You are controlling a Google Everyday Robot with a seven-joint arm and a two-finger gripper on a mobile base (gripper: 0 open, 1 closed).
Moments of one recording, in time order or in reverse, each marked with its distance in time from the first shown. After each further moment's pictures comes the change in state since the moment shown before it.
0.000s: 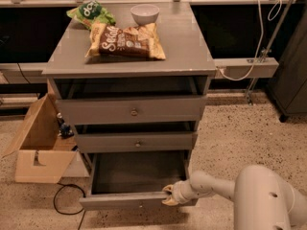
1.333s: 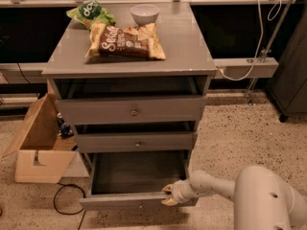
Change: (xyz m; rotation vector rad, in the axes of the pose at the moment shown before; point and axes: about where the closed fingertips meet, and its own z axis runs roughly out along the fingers) arm -0.006 0.001 0.002 -0.010 -0.021 0.003
